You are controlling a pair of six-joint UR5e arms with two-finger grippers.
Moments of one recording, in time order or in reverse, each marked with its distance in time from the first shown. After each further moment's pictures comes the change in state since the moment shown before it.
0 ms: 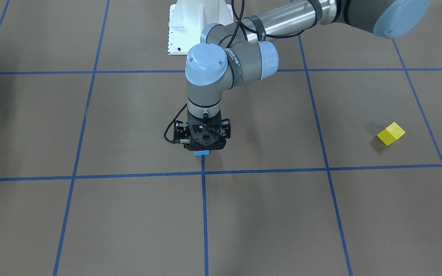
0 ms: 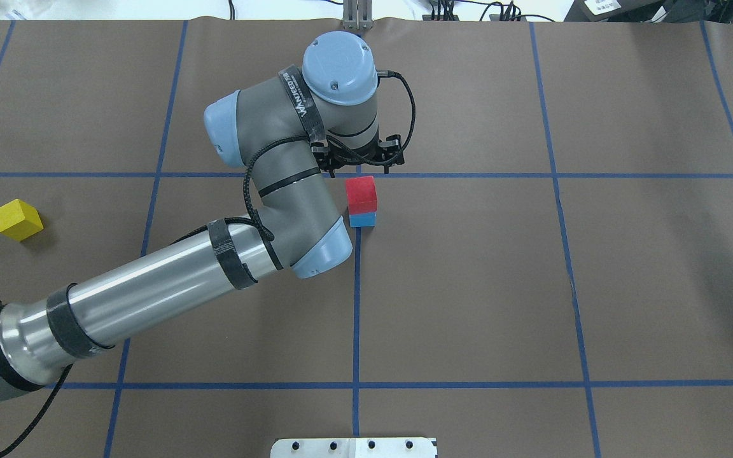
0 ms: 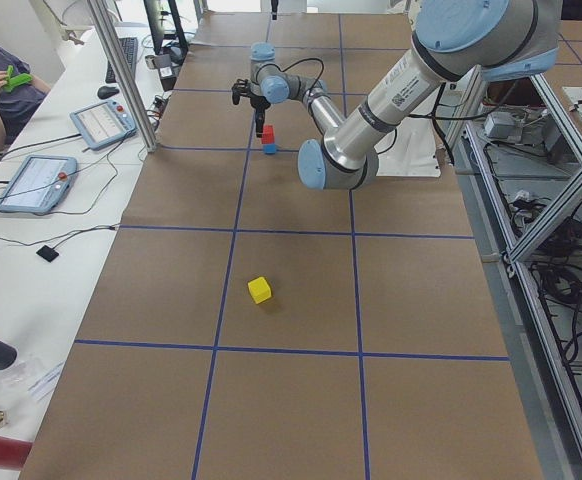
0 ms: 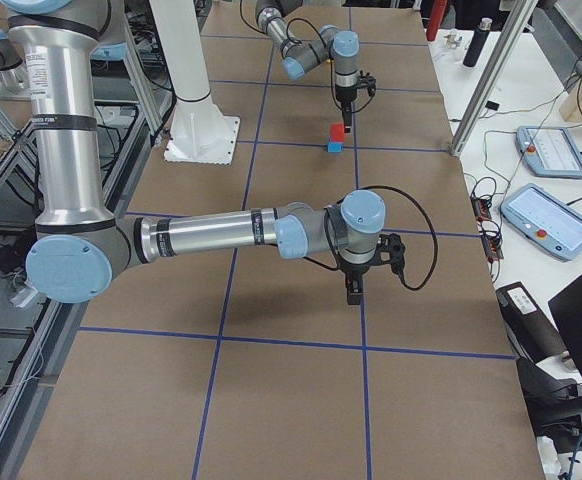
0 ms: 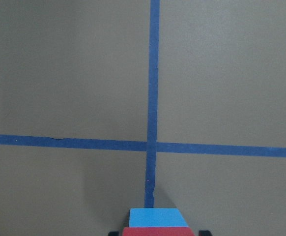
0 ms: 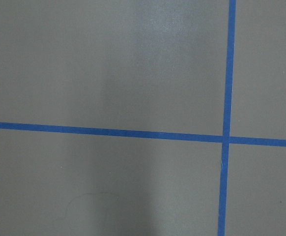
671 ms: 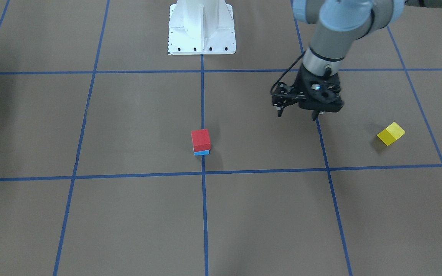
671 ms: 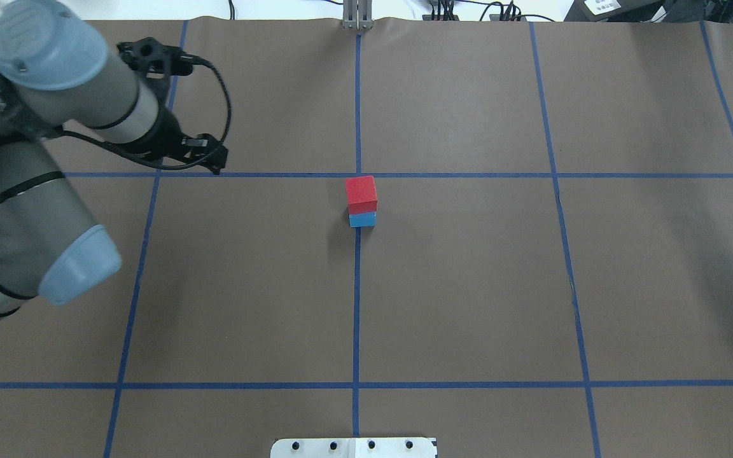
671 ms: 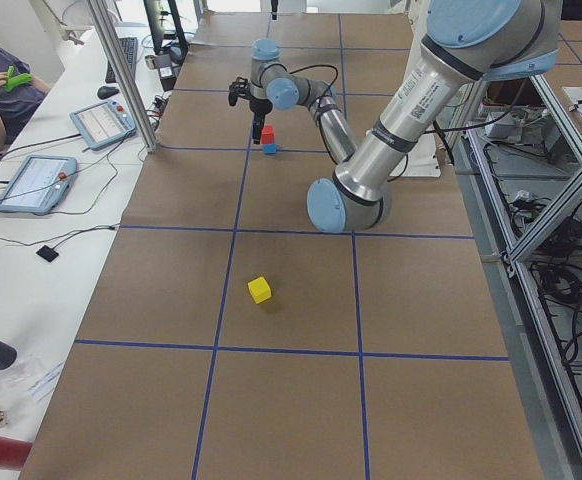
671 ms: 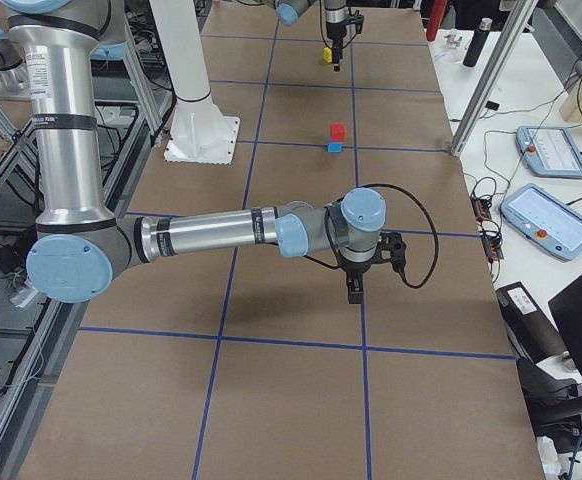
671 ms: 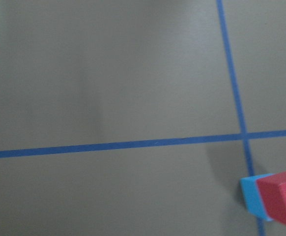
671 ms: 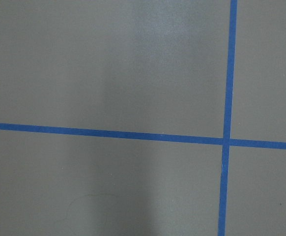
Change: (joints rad) left arm -0.200 0.595 -0.630 0.133 -0.091 0.382; right arm 0.000 0.002 0.003 0.003 -0.007 0.003
